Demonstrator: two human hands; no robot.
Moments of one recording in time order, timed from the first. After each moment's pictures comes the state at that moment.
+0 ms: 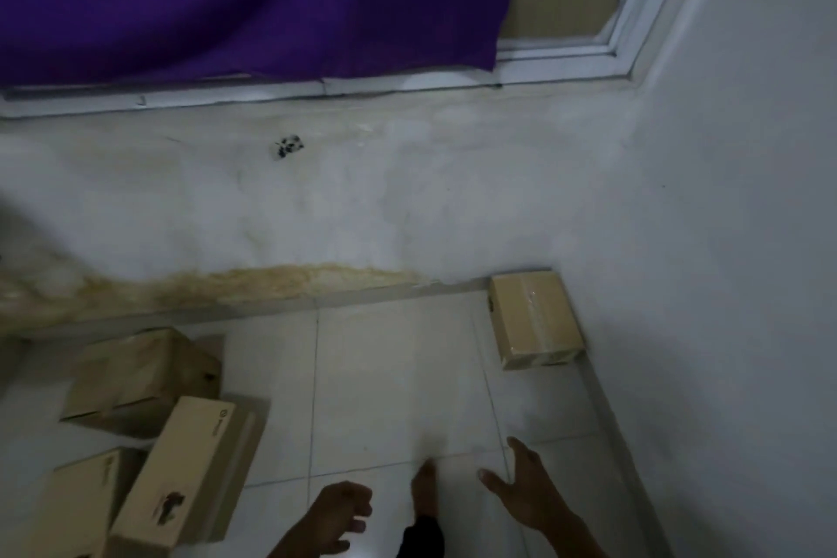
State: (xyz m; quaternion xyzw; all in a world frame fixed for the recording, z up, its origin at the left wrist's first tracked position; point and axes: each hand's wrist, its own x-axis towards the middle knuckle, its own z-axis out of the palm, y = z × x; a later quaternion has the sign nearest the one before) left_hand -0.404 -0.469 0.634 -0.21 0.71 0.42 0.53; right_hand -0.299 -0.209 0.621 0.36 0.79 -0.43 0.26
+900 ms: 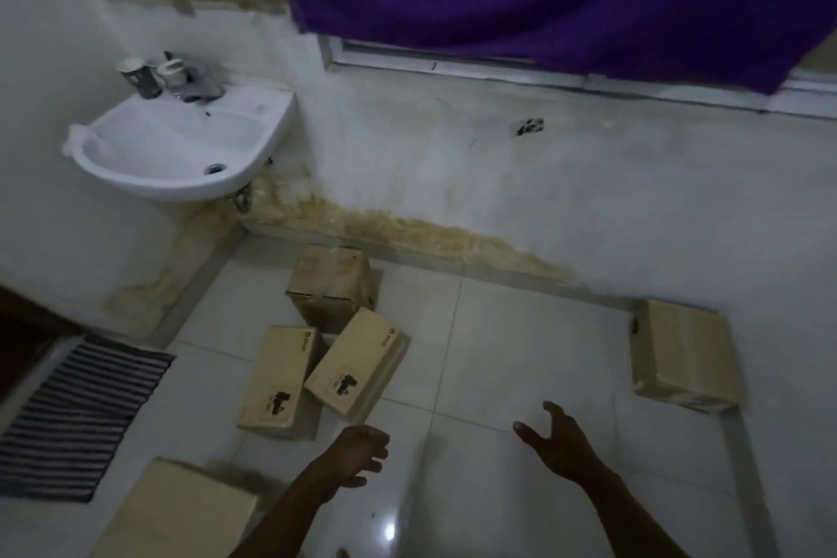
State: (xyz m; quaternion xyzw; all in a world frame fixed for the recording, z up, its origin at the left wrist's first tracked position) left_hand -0.374 -0.770 0.691 -0.29 0.70 0.48 0.45; right_hand -0.349 -0.456 0.668 0.22 0.86 -0.37 0.28
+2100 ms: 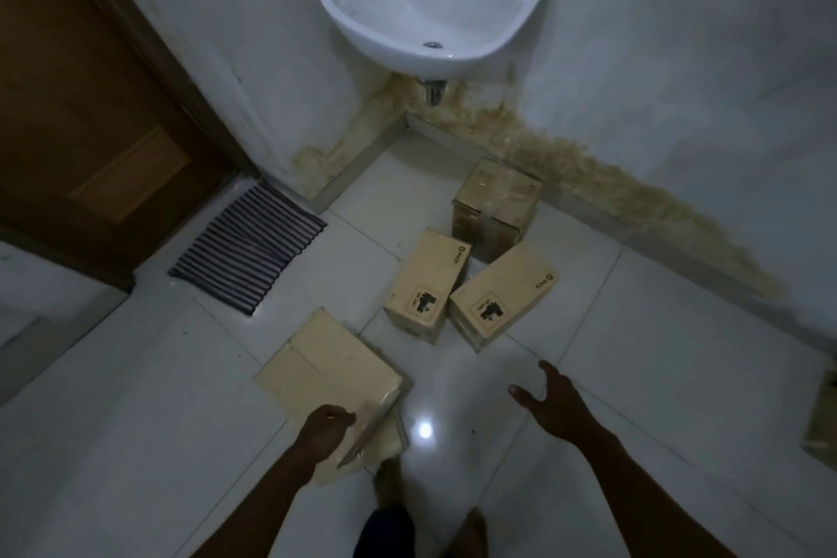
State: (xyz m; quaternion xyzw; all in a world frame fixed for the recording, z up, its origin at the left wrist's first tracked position) left_hand -0.233 -1.073 0.621 -0.51 0.64 0.51 0.27; right_hand -0.368 -0.761 0.607 0.03 0.86 -0.32 0.39
